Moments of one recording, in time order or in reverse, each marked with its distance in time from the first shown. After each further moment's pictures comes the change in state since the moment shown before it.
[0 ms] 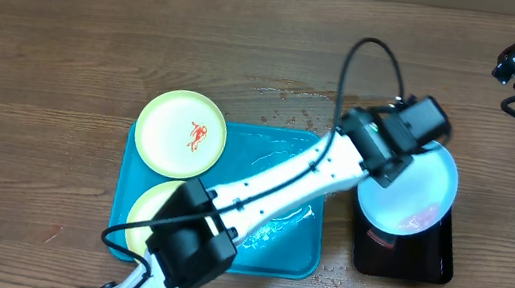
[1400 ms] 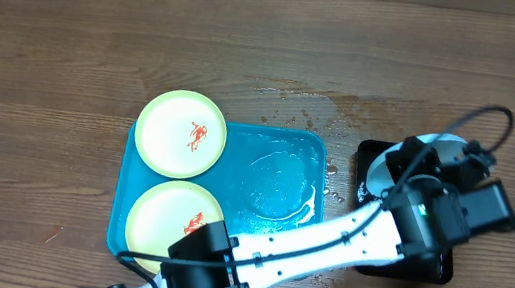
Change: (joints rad) left arm -0.254 0.004 0.035 0.162 -0.753 0.393; right arm -0.099 0.000 0.002 0.407 -0.121 -0.166
